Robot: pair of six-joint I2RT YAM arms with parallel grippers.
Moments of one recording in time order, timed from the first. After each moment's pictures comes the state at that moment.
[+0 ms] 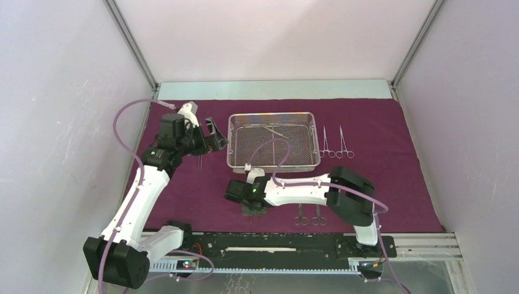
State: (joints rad) left arm -0.19 1.02 0.94 -0.54 0.24 -0.42; right arm 1.30 1.94 1.36 -0.70 0.26 1.24
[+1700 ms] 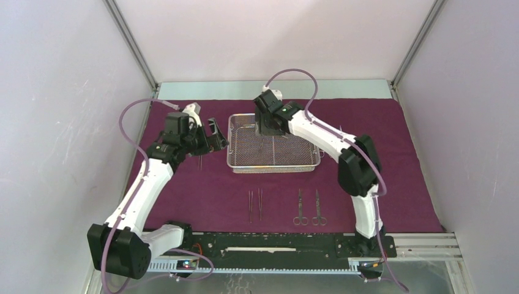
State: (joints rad) left arm -0.19 1.10 0.94 -0.54 0.22 -0.42; right arm 0.73 2.00 1.78 -0.71 0.21 0.58
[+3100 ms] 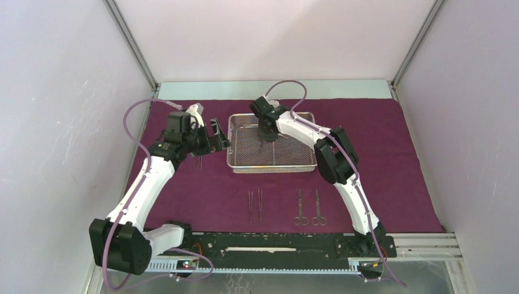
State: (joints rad) left arm -0.19 1.13 0.94 -0.53 0.27 -0.42; right arm 0.68 2.34 1.98 -0.73 0.19 0.70
